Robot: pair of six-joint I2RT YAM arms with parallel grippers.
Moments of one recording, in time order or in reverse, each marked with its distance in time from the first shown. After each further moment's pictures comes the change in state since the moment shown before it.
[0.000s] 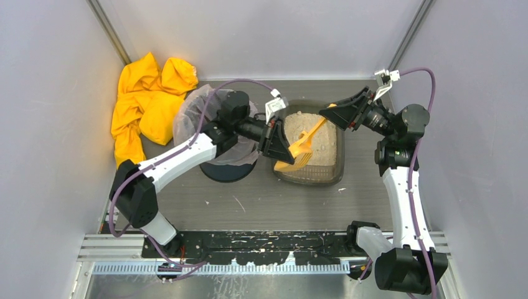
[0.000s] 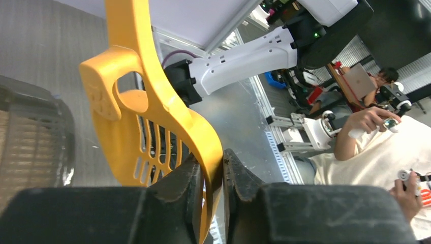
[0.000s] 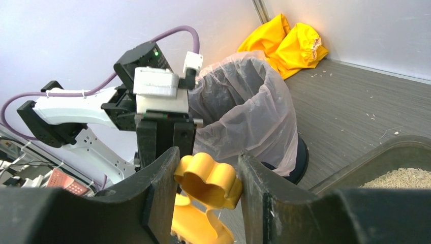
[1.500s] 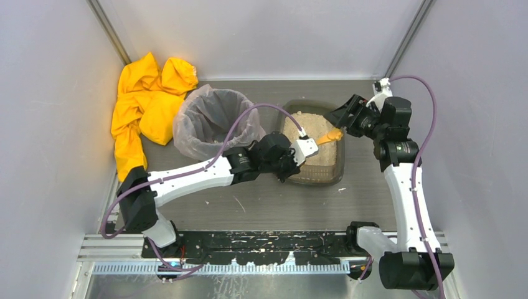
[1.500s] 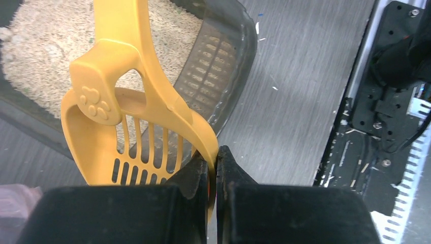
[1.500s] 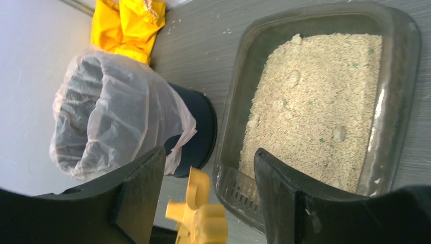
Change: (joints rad) left arm -0.368 0.026 0.027 -0.488 -1.139 0.622; right arm 0.060 0.036 0.130 -0.822 0.626 -0.274
